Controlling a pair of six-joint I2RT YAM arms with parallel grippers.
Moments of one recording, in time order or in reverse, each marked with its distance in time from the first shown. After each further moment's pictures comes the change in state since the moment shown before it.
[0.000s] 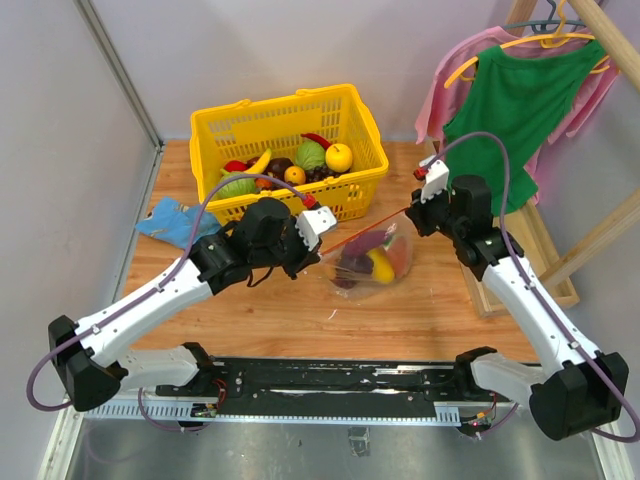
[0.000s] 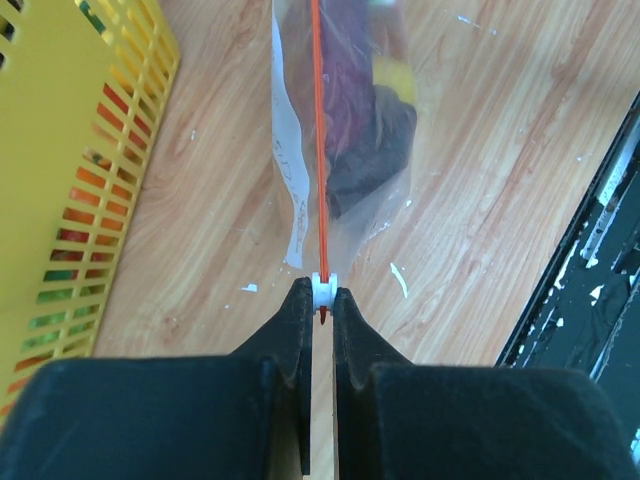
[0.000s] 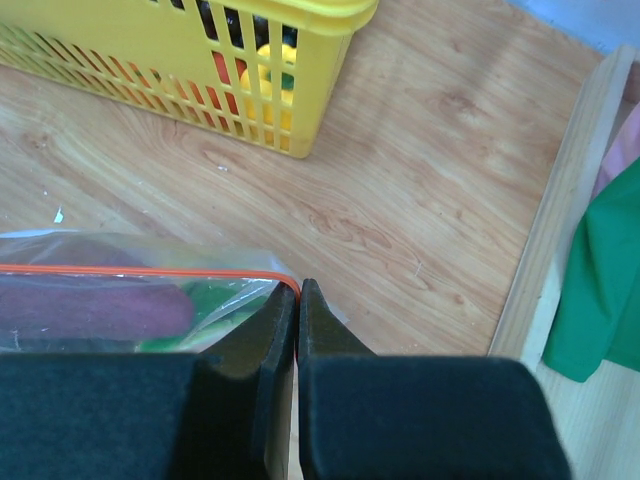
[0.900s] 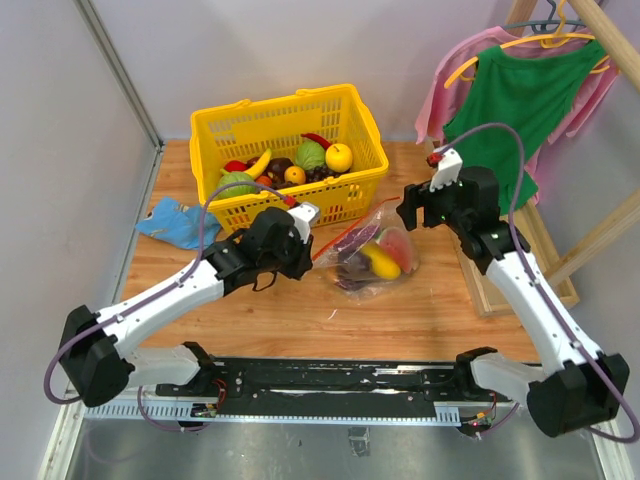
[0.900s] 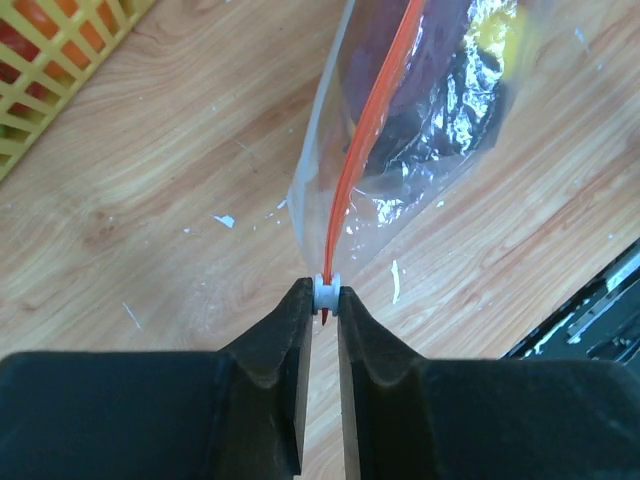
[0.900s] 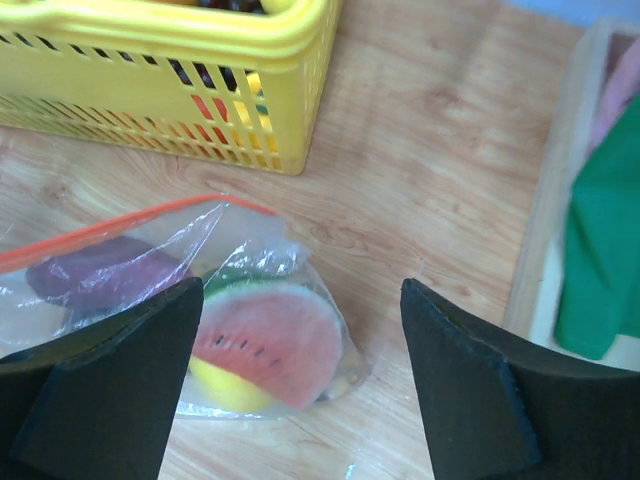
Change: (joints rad) left arm 0.060 0.074 -0.159 0.108 -0.115 -0.383; right arm -0.029 0.071 0.070 -0.032 -0.007 0.137
